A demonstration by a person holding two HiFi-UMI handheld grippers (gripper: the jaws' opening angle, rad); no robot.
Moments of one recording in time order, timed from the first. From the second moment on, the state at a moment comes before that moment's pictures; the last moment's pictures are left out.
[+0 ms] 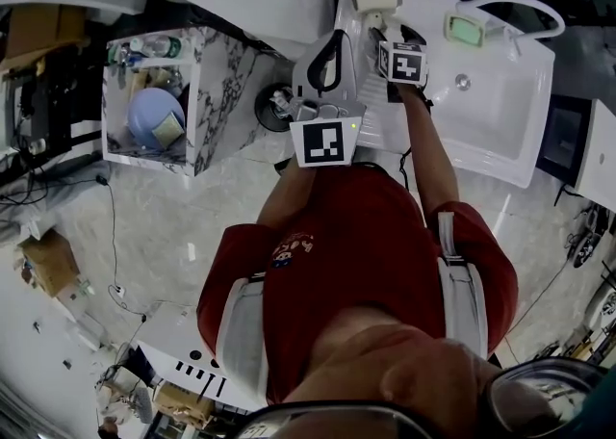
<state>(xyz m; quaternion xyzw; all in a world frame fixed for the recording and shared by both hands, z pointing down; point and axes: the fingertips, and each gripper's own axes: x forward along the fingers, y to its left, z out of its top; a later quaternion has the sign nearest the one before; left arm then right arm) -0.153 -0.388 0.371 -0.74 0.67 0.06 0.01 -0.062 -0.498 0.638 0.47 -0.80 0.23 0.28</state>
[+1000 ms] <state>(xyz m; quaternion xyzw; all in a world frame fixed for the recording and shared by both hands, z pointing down) -0.077 -0.346 0.355 -0.77 0.64 0.04 0.03 0.027 -0.440 0.539 0.50 -0.82 0.20 0.17</state>
